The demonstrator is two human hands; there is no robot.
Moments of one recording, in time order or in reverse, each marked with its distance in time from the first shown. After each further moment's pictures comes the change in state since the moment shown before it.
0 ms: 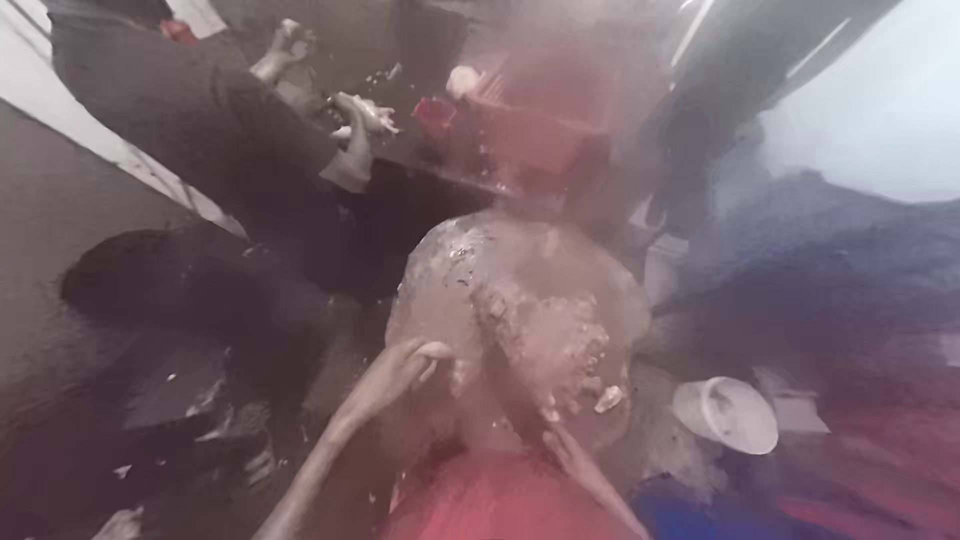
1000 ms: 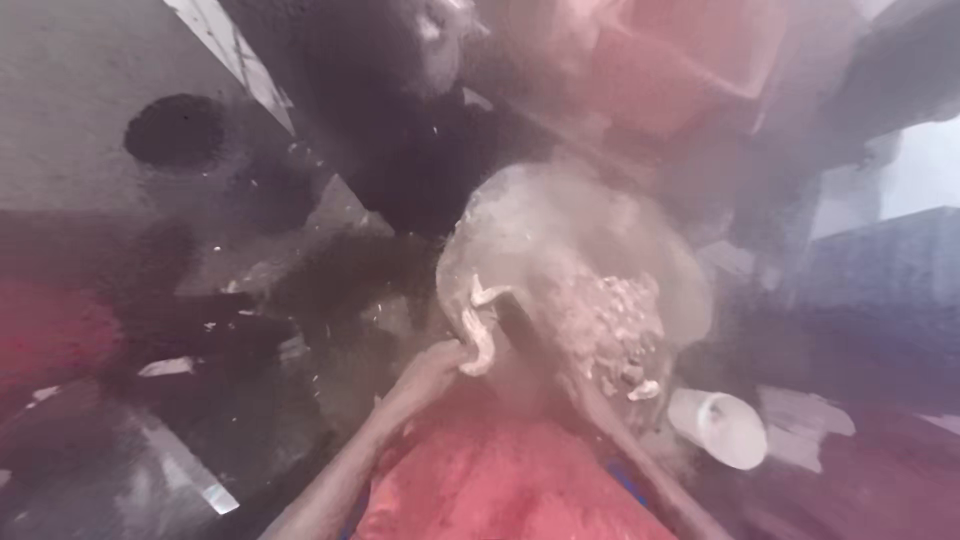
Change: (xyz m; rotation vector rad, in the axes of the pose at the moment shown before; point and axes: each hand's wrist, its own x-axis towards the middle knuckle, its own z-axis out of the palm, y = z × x) left_hand -0.081 -0.114 0.068 0.148 0.102 0.145; right_hand 0.083 -0.011 0.021 -0.538 -0.031 -0.126
